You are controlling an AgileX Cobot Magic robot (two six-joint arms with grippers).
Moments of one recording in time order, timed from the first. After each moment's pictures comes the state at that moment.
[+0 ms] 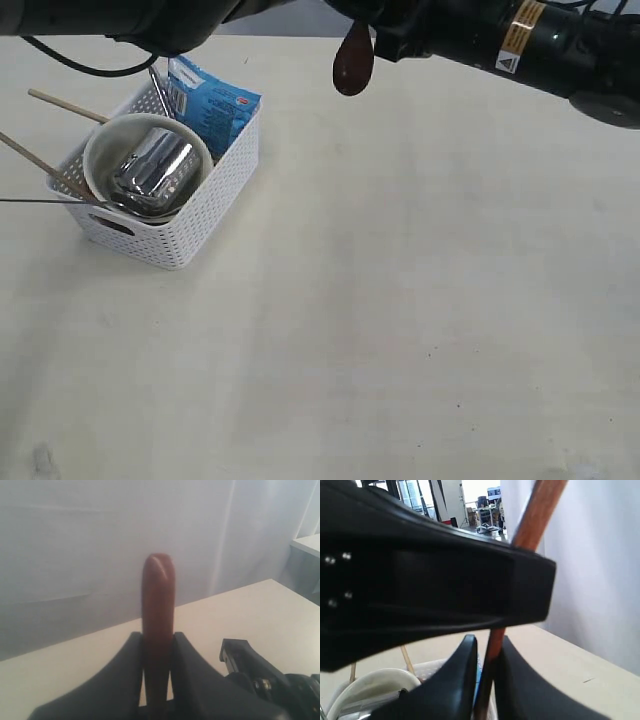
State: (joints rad) left arm -0.65 1.77 -1.33 -0.98 -0.24 0.81; right arm 0.22 1.84 -0.97 -0.98 -1.06 0.79
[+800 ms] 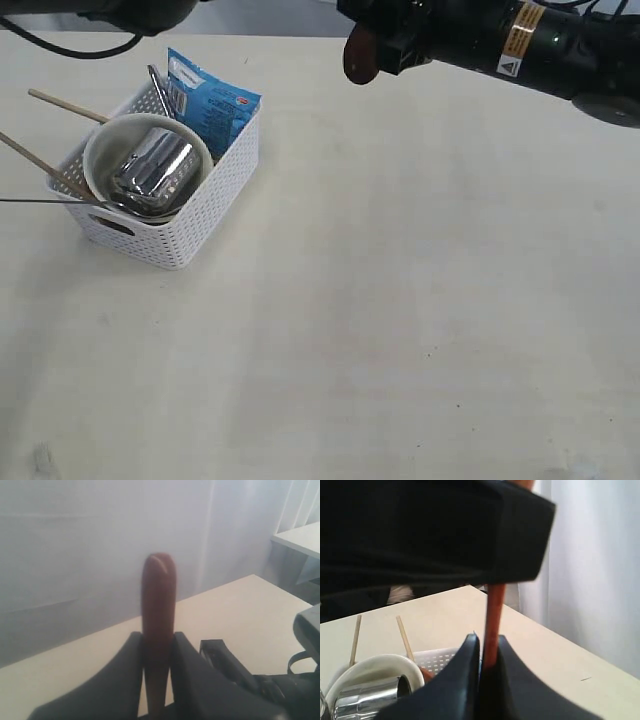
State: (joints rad) left arm -0.65 1.72 -1.33 -0.98 -0.16 0.85; right arm 0.22 1.84 -0.97 -1.02 -1.06 0.75
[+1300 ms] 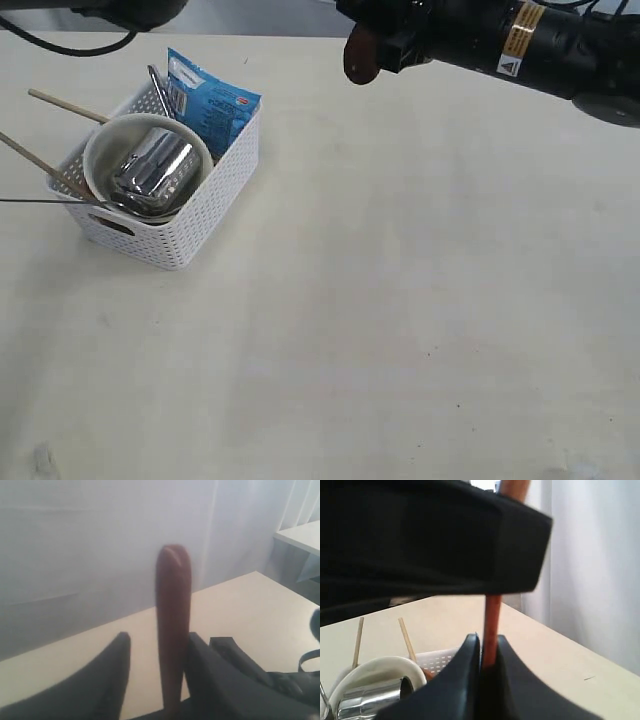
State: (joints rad) left arm -0.62 1.72 -1.33 -0.99 -0.13 0.86; right arm 0.22 1.84 -0.97 -1.02 -1.06 0.76
